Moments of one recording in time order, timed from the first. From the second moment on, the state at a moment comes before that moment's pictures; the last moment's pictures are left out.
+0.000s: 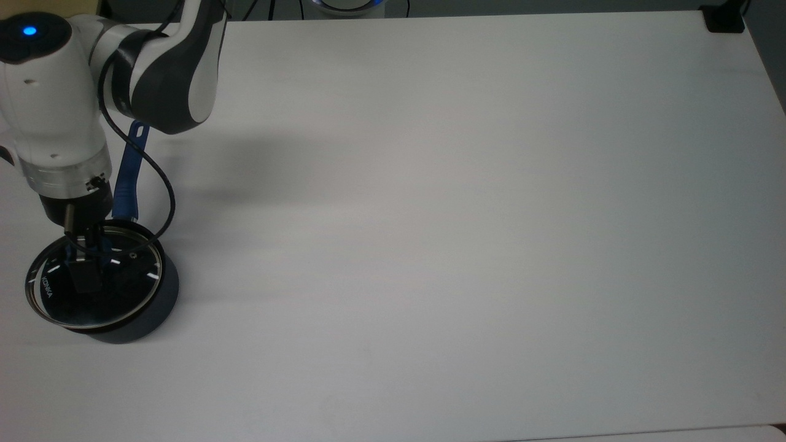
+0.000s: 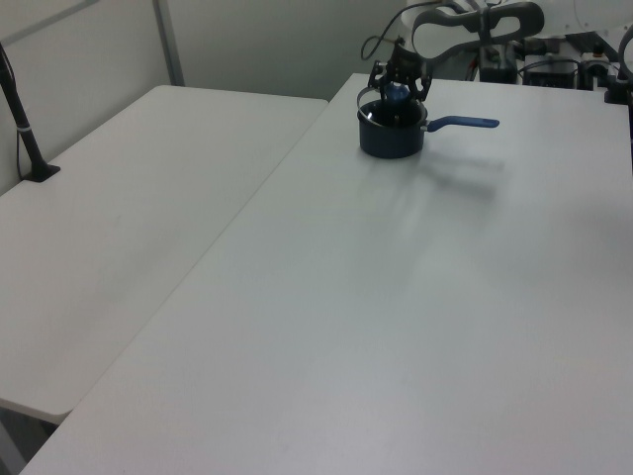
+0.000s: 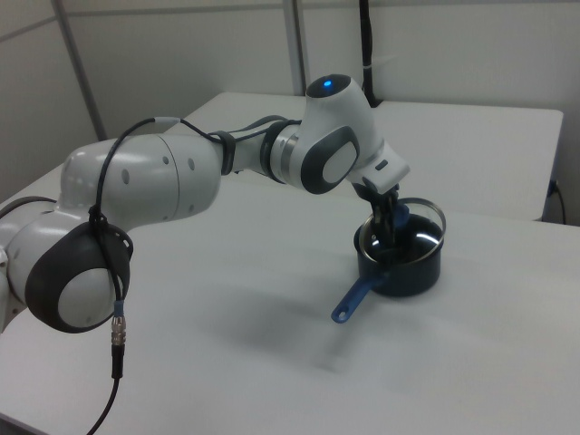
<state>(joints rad) -0.30 0.77 -0.04 -1.12 -0.04 2.27 1.00</state>
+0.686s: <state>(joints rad) -0.28 0.74 -0.04 -1.17 -0.05 2.26 0.99</state>
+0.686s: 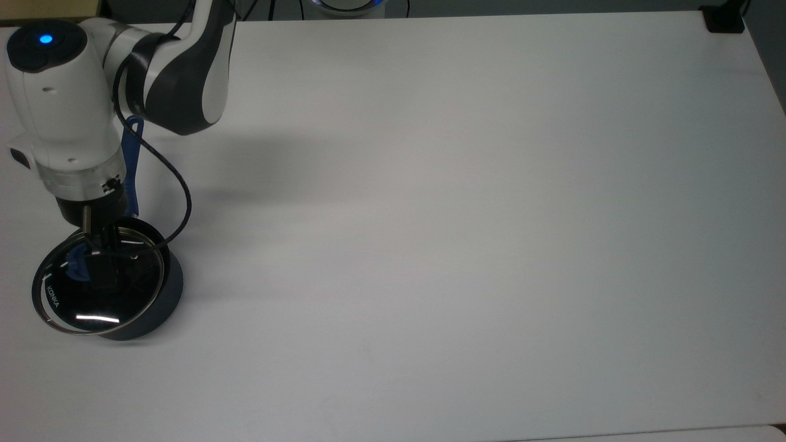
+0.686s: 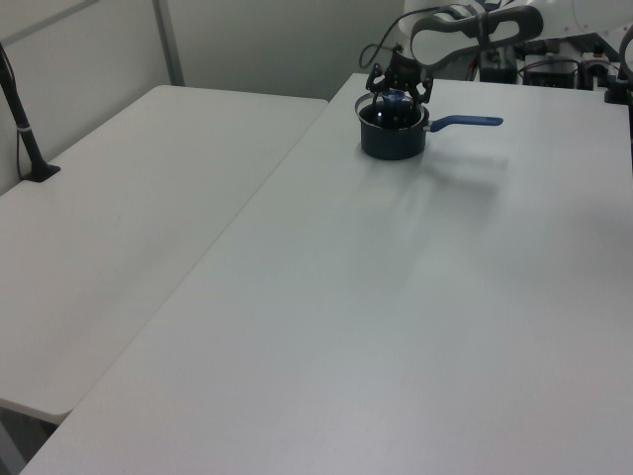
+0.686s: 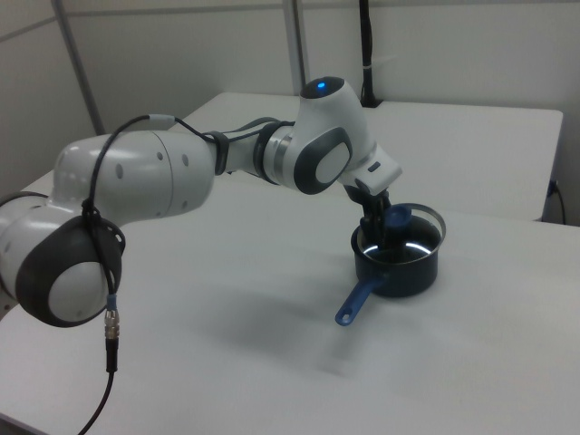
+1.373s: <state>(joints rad) -0.29 0.35 -0.02 -1.32 -0.04 1.84 0.73</state>
